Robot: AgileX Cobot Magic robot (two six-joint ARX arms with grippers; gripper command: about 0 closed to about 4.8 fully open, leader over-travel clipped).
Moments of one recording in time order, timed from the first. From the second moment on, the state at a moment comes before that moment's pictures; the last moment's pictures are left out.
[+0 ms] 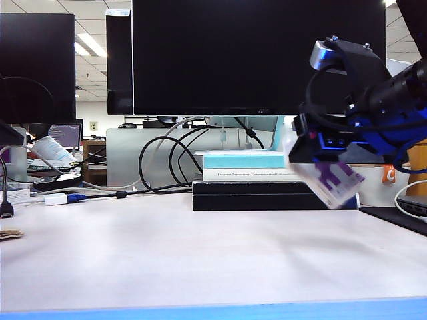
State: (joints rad) left arm 0.06 0.91 0.12 0.55 0.52 -0.04; right arm 0.57 1.28 0.33 0.65 0.13 0.08
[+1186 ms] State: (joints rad) left arm 0.06 0.70 0.04 0.55 0.38 -0.08; right arm 0.57 1.11 0.15 0.93 0.27 0.07
